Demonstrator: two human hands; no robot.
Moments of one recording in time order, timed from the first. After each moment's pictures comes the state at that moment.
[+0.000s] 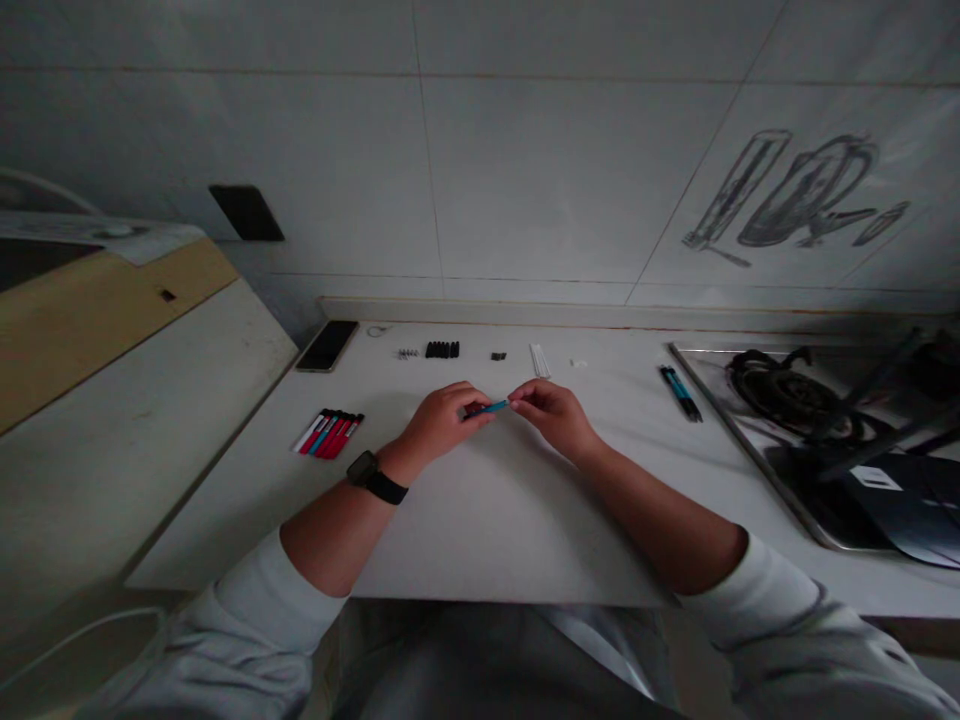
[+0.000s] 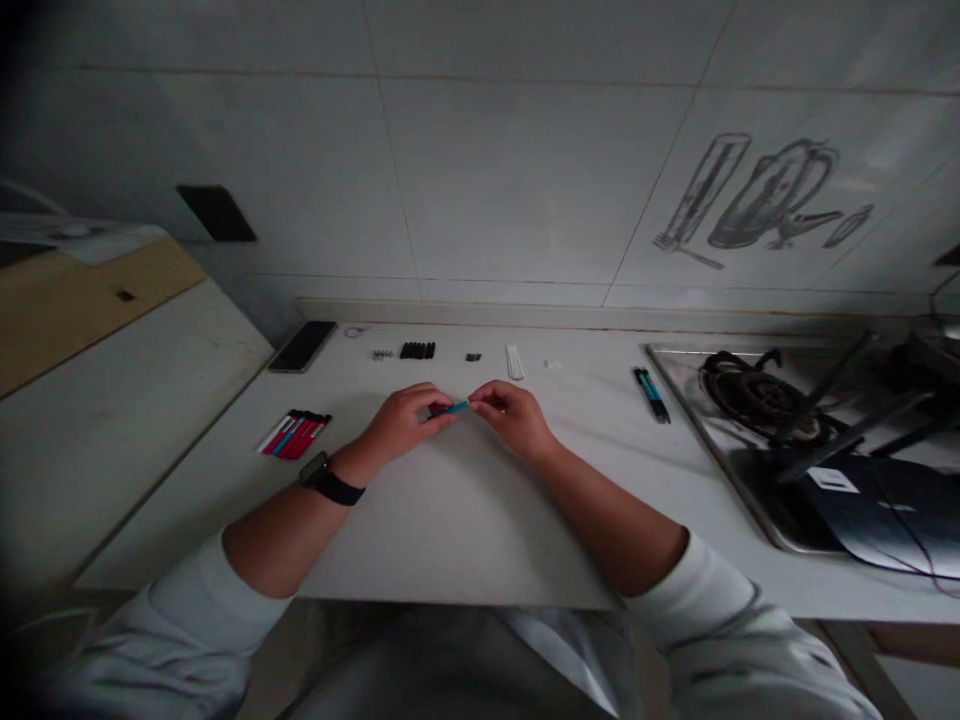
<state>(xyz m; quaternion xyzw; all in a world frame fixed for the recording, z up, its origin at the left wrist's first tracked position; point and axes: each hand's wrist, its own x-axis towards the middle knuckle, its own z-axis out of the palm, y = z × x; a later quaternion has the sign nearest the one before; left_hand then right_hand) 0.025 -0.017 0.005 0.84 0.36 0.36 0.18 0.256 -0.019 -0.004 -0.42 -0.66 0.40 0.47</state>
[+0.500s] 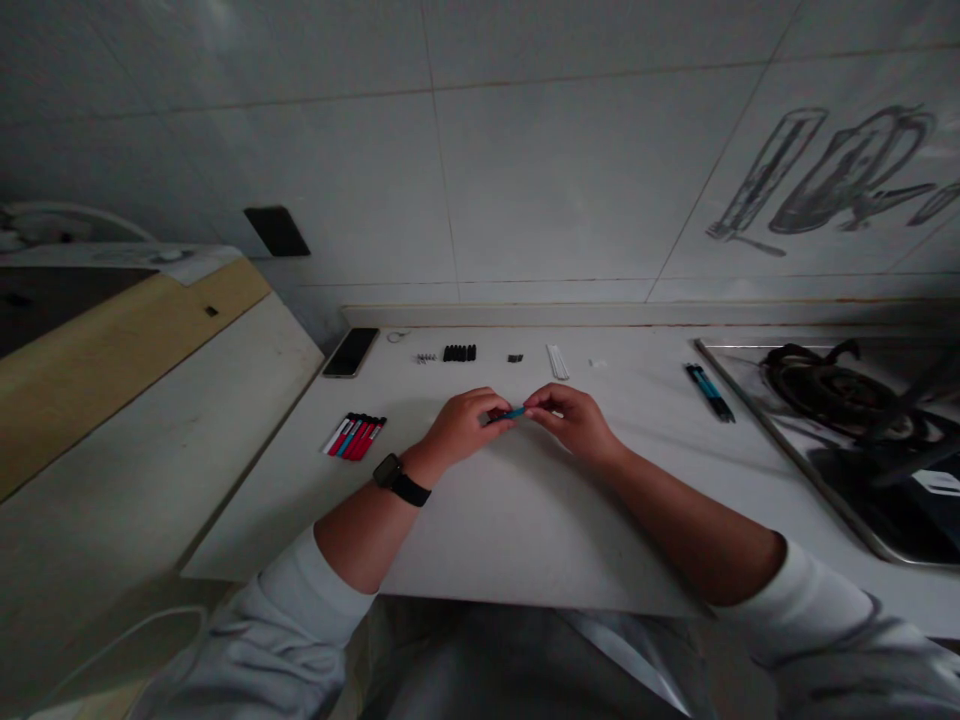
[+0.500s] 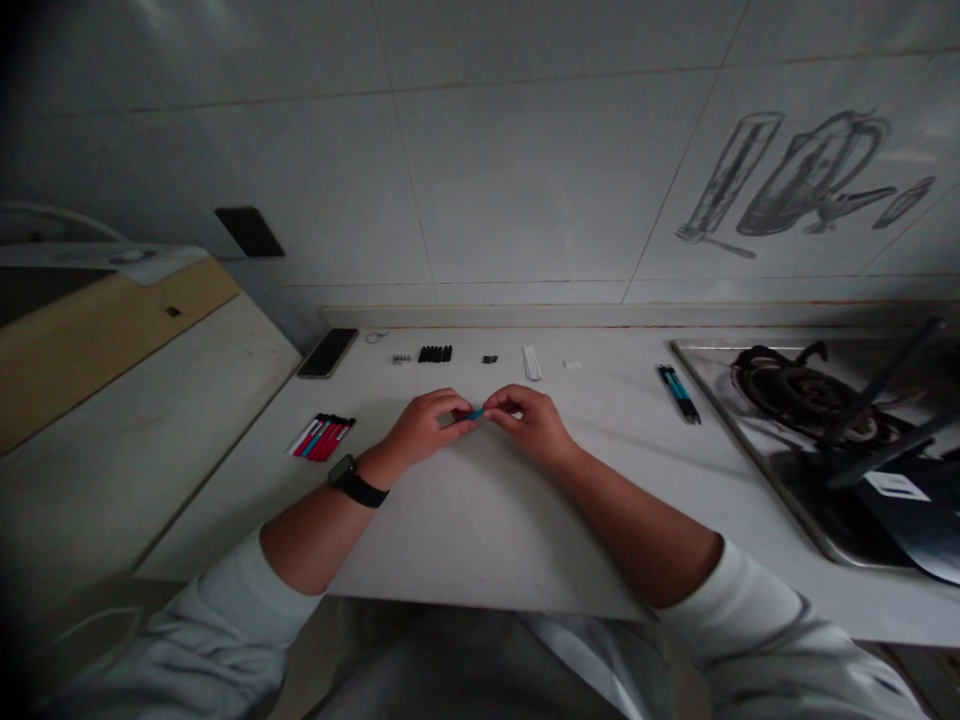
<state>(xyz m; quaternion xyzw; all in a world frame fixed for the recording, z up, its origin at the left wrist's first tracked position) 0.026 -0.022 0.010 0.86 0.35 0.34 0.17 0.255 -0.025 -0.001 -0.40 -0.71 0.35 0.46</state>
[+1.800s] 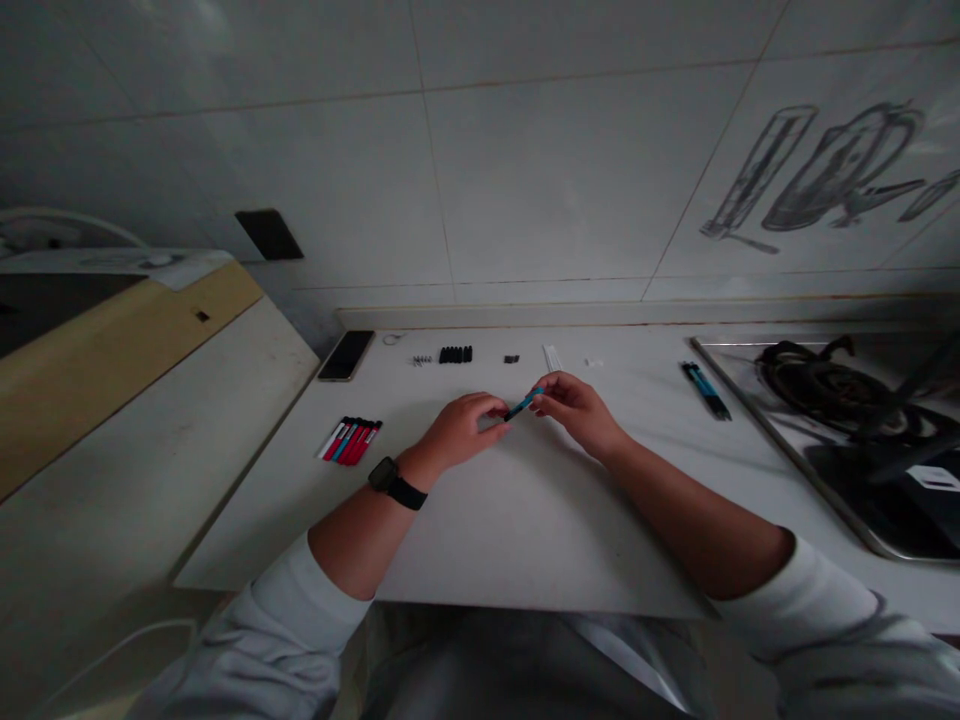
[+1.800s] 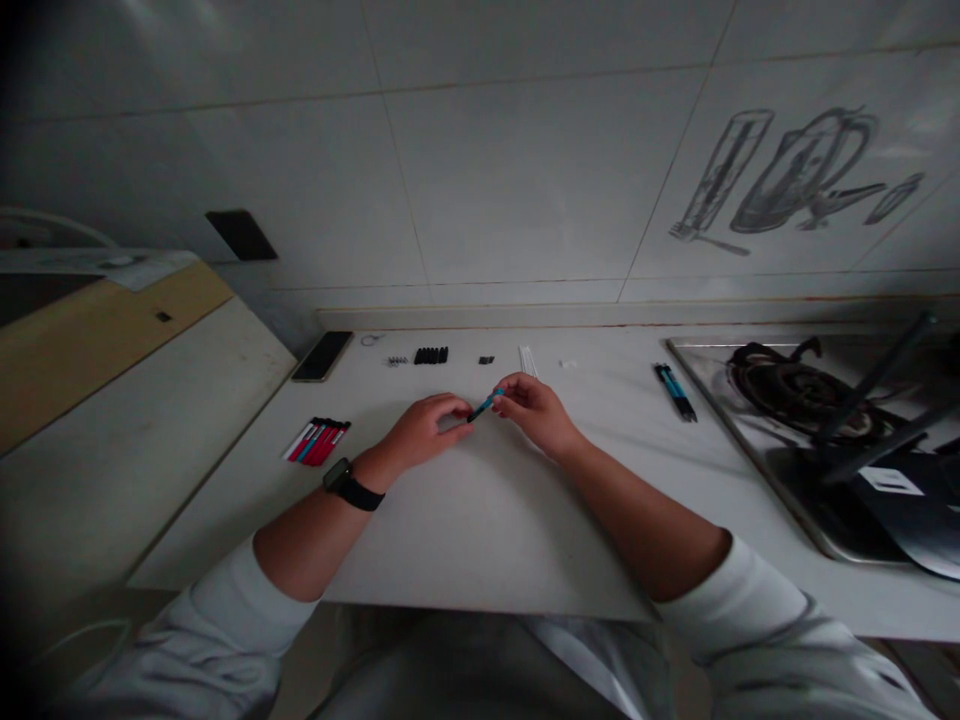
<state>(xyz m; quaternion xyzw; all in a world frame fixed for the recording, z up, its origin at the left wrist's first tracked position) 0.026 -0.020 0.004 0.85 0.37 0.32 0.20 0.263 -0.015 0.004 -0.38 -0.60 0.51 0.48</state>
